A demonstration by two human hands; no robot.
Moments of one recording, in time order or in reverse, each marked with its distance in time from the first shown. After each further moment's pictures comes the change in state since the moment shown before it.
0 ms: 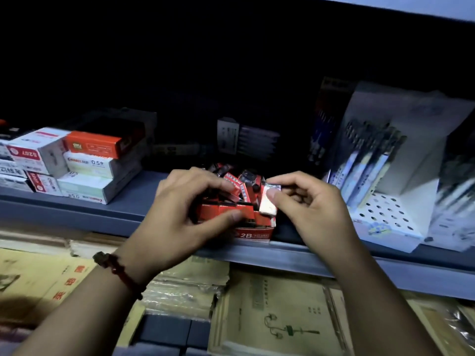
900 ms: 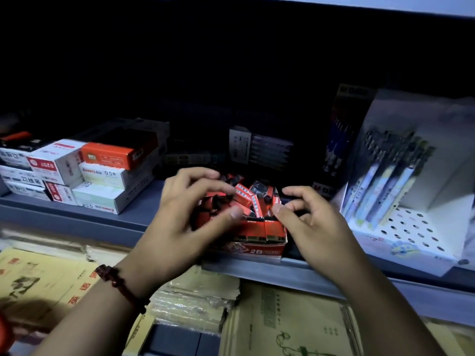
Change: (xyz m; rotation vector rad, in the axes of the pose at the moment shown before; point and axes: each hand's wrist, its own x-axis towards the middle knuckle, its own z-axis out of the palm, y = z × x) left_hand 0.001 -0.002 -0.003 -0.072 0.080 -0.086; right_hand 0.007 0.010 0.009 -0.122 -0.051 0.175
